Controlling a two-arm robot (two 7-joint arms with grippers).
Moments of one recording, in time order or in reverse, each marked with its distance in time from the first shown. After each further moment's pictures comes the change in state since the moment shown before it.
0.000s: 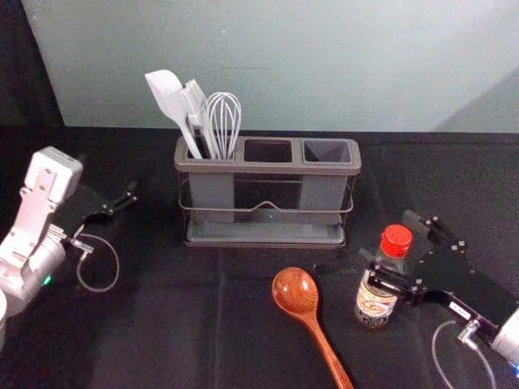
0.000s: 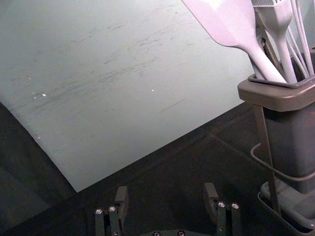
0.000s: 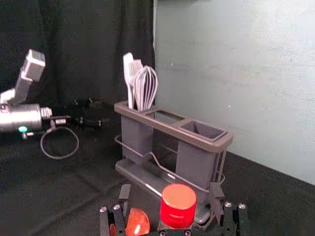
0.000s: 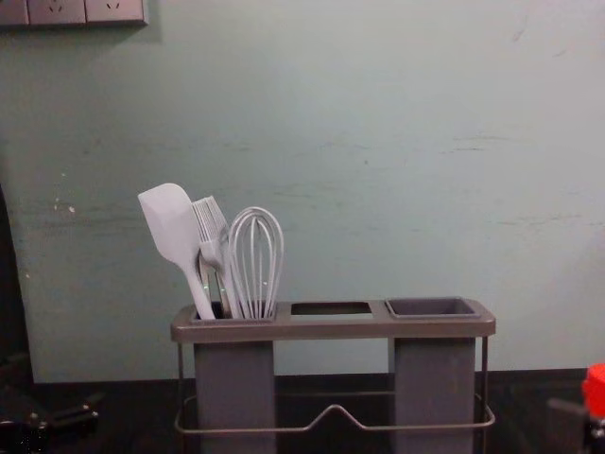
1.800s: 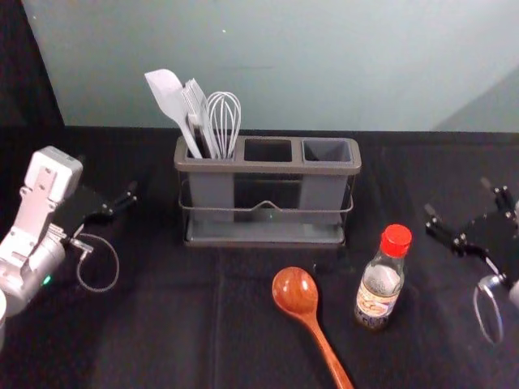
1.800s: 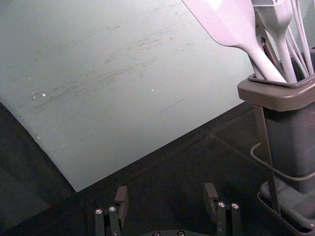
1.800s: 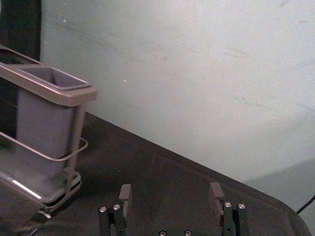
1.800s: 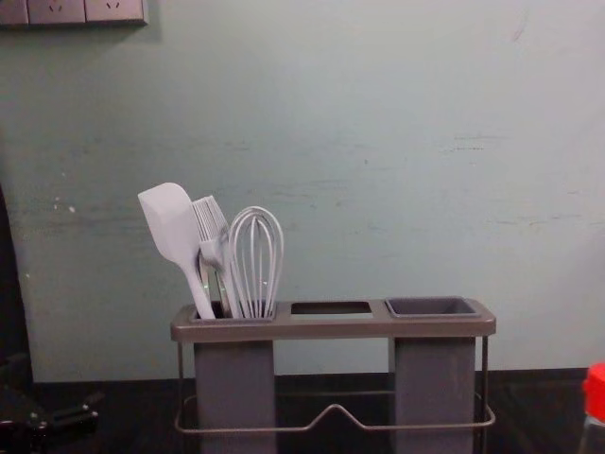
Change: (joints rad) left arm 0.000 0.000 0.000 0.000 0.000 0.000 0.000; right arm 0.190 -0.074 -0.062 0.294 -0.259 -0.030 -0.337
